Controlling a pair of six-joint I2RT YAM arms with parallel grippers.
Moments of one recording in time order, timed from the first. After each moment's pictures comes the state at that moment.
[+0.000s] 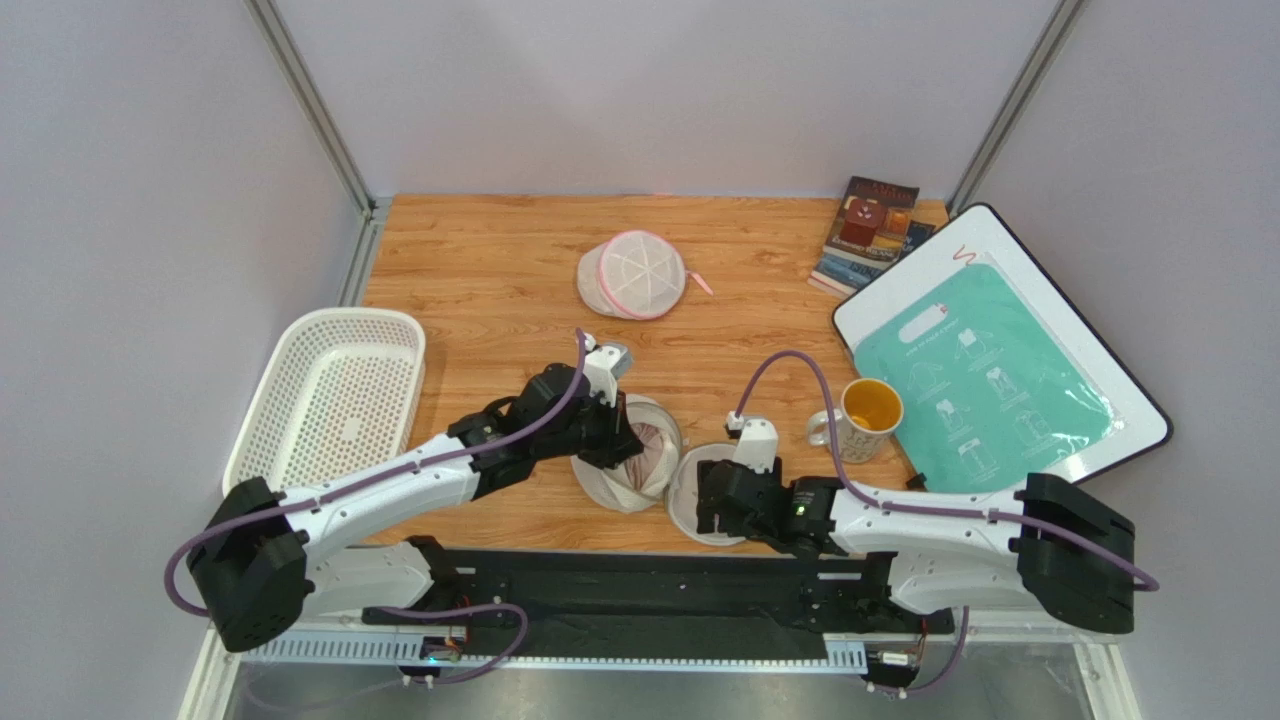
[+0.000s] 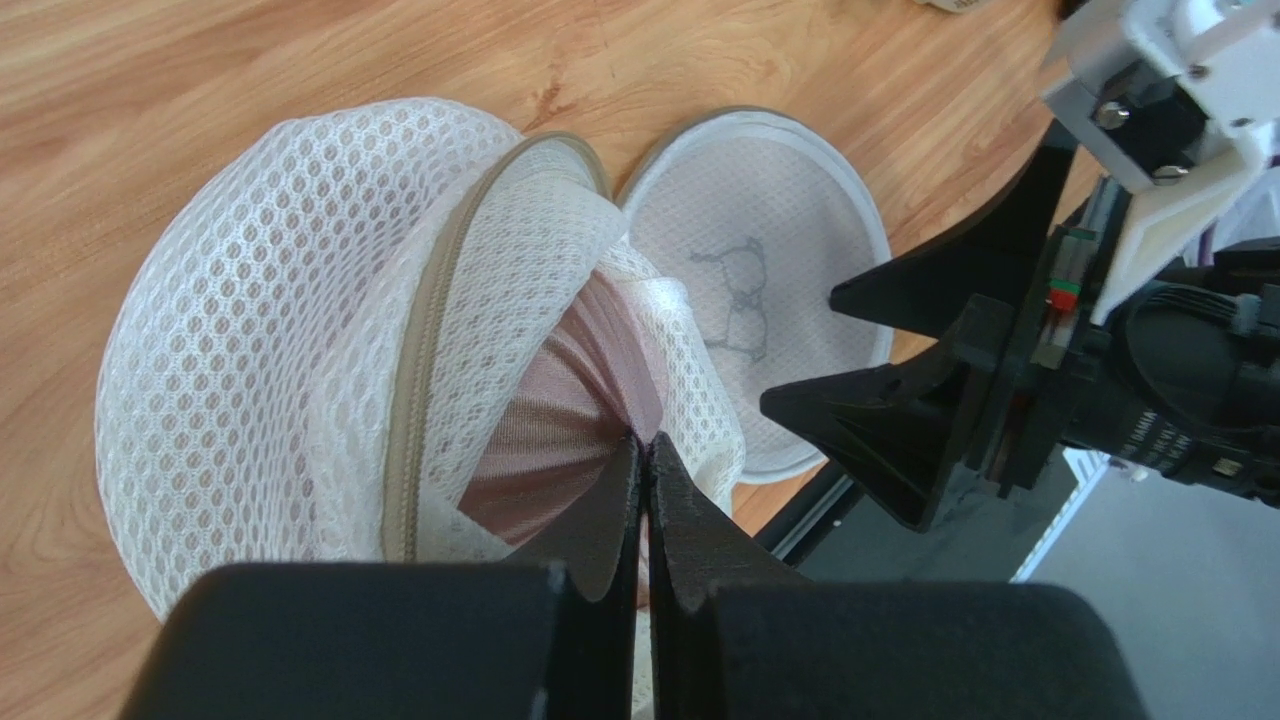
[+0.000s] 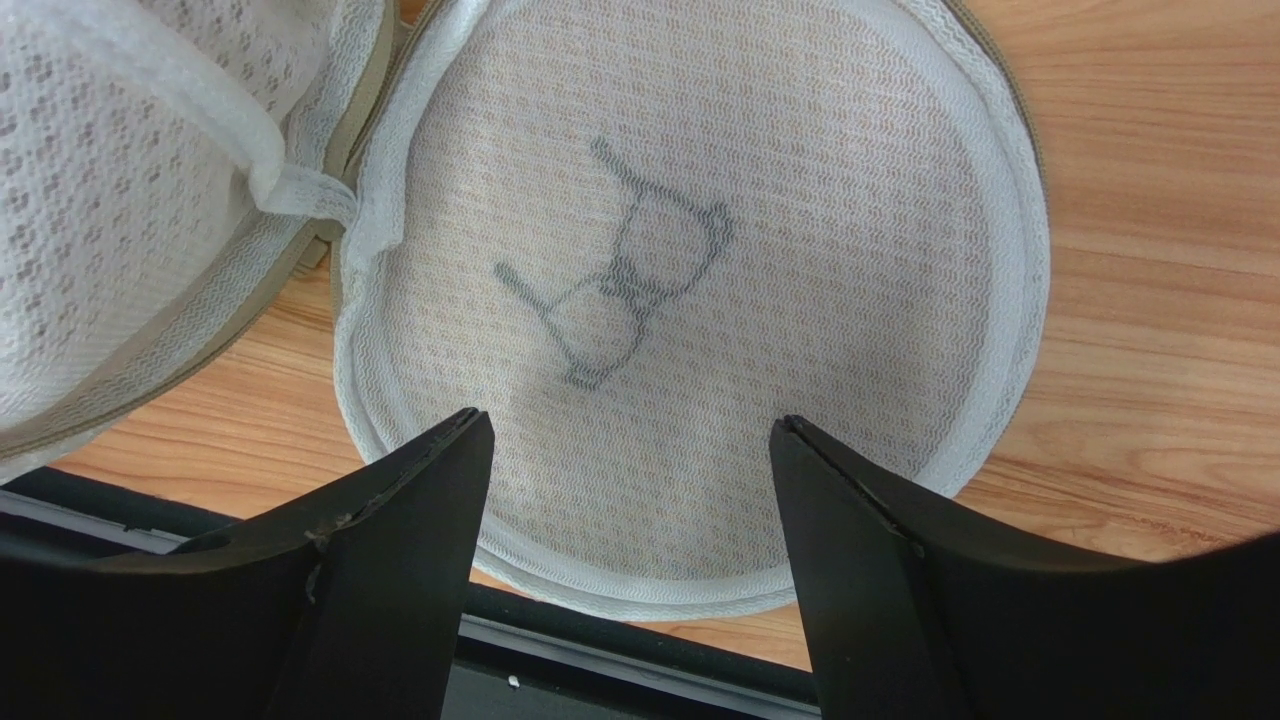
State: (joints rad) left arm -0.87 1.14 0.66 -0.12 0.12 -0.51; right arm 1.20 1.16 0.48 -0.38 0.45 1.01
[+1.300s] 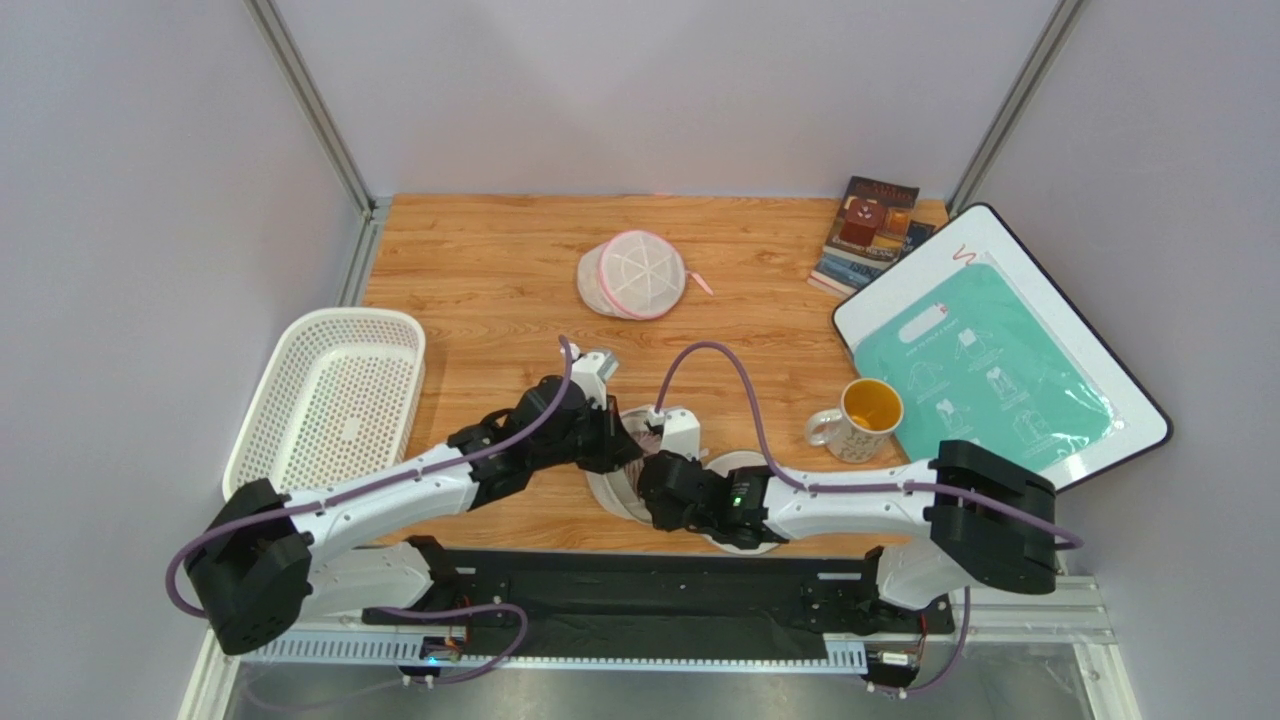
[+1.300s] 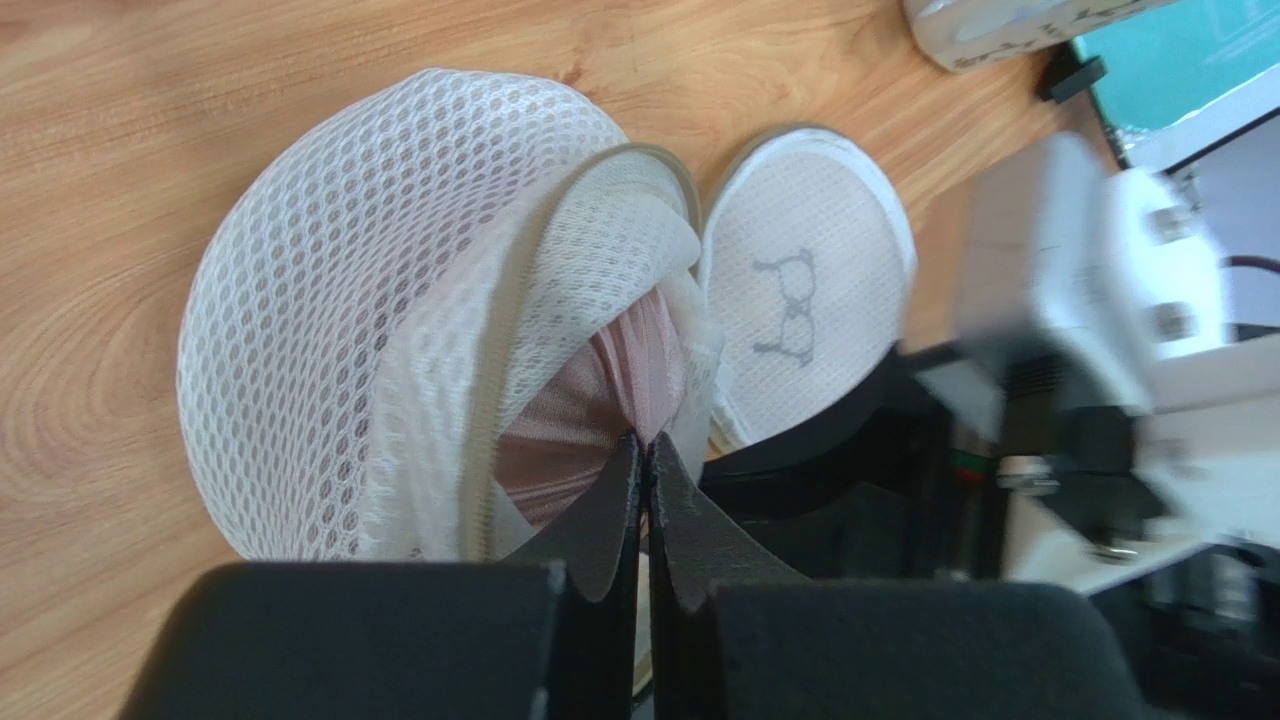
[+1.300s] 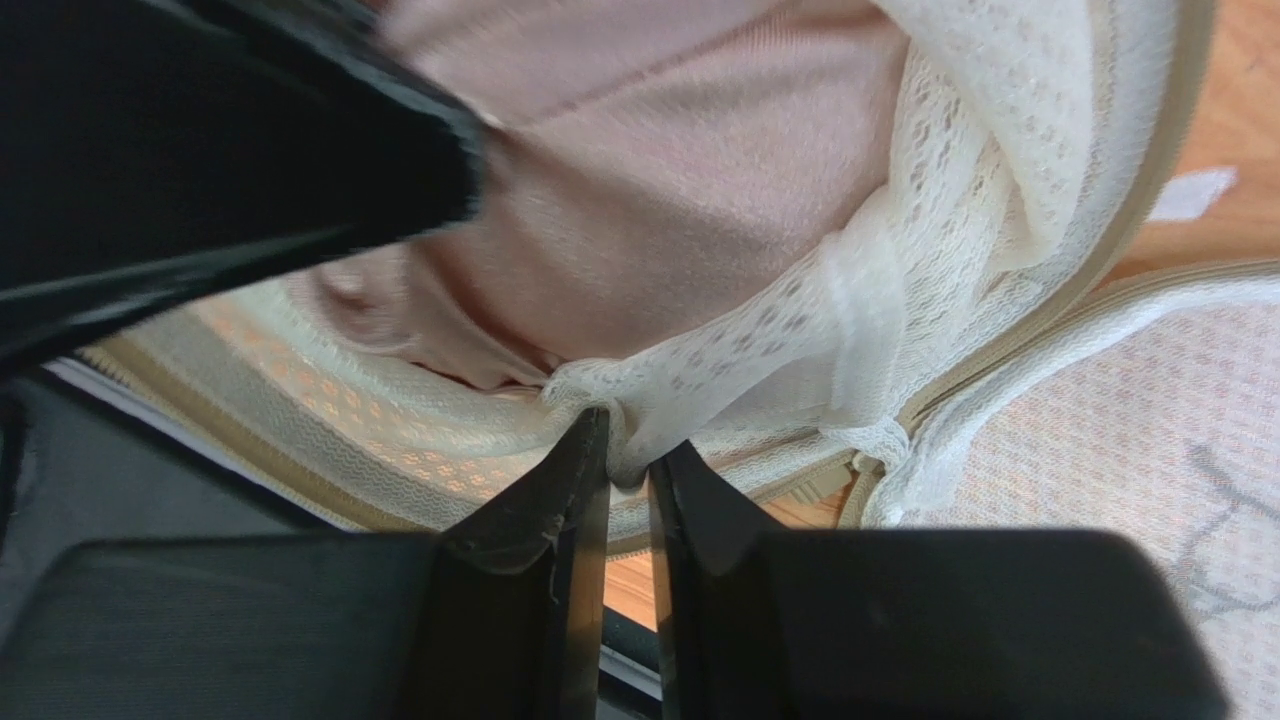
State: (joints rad) left arm -0.87 1.14 0.57 -0.02 0.09 -0.67; right arm 1.27 1.44 0.70 -0.17 0.38 0.85
